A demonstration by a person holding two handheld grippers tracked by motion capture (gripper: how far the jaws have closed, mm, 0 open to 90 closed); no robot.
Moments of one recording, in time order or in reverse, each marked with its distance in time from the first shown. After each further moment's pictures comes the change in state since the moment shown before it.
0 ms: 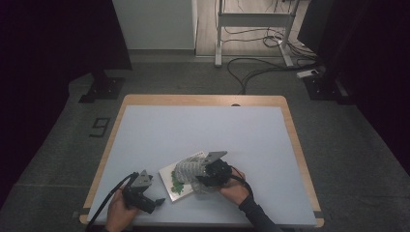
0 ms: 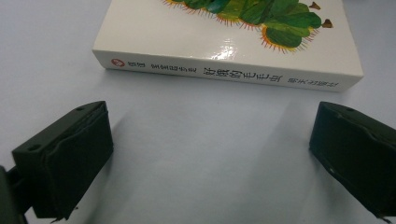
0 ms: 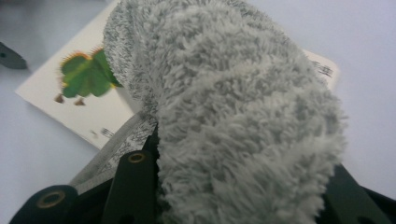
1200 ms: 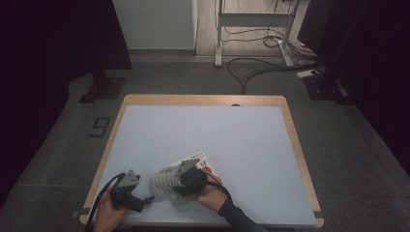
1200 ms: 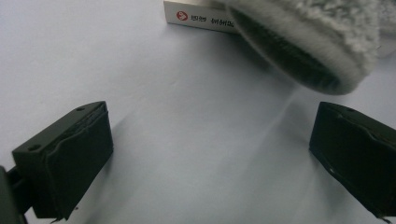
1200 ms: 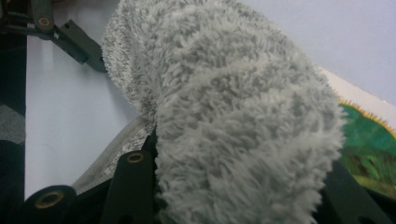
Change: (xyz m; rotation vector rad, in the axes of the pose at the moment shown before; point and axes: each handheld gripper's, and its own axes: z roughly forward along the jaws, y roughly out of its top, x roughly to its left) left arm 0.016 -0.023 -0.022 0.003 0.064 -0.068; right arm 0.056 0.035 0.036 -0.003 0.121 -0.106
